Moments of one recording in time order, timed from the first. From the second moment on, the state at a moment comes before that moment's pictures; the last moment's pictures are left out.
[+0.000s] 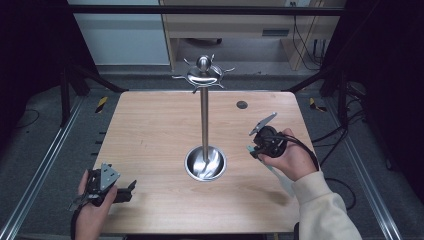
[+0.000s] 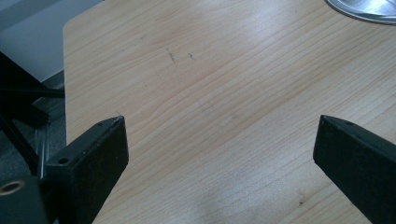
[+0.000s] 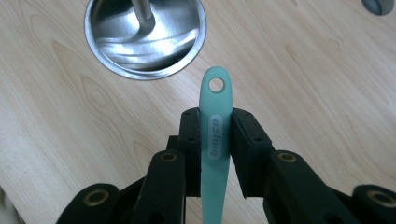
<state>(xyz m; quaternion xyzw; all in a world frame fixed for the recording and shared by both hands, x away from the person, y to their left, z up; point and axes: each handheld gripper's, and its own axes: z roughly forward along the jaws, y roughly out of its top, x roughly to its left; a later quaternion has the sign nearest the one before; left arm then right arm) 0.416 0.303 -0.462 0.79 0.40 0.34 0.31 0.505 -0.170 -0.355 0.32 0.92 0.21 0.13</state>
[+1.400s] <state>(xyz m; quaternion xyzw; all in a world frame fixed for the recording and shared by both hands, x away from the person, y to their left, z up) 0.415 0.306 -0.462 0.79 0.41 0.34 0.31 0.493 -0.184 -0.276 0.30 0.86 0.38 0.17</state>
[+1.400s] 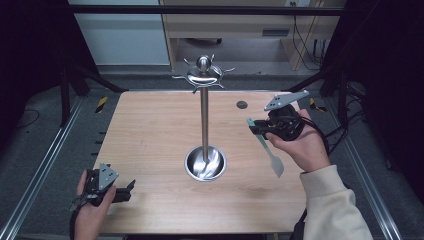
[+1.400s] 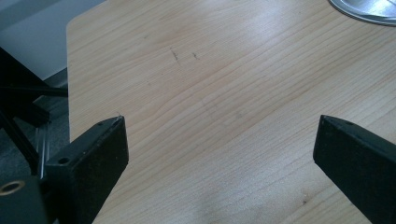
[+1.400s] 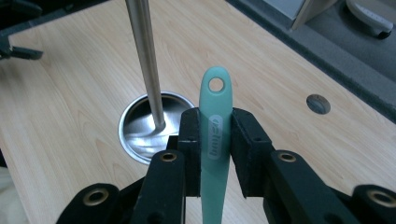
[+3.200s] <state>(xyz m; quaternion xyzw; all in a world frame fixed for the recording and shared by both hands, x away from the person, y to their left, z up) 0.415 0.305 -0.461 0.79 0.40 0.34 0.31 0.479 -0.184 -0.218 0.28 0.77 0.53 0.21</state>
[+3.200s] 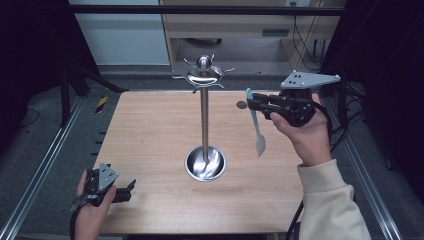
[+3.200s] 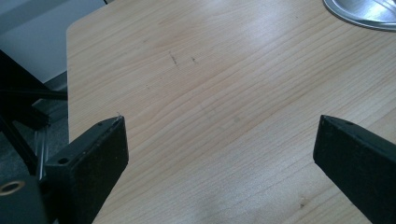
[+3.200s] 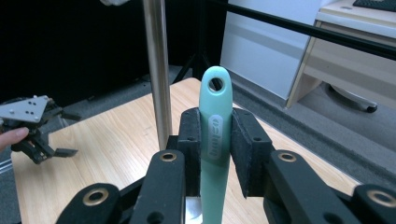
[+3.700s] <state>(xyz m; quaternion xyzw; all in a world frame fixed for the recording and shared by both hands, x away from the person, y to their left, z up) 0.415 0.305 -0.461 0.79 0.40 0.34 0.31 0.472 -0.179 -0.209 0.27 0.76 0.55 0.21</state>
